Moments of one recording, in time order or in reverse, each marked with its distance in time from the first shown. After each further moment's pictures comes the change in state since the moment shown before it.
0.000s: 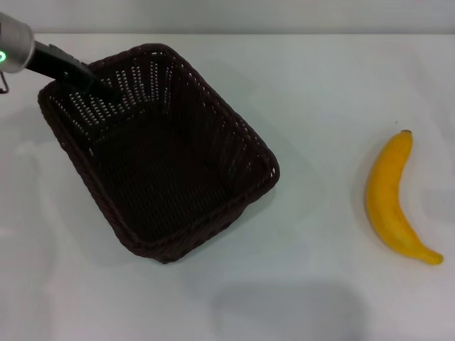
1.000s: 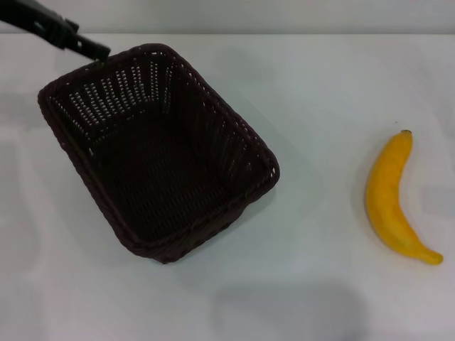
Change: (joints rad) left arm -0.011 0.112 -0.013 0.119 -0.112 -0.279 -0.029; right arm 0.014 0.000 0.019 -0.002 0.002 -0.030 -0.037
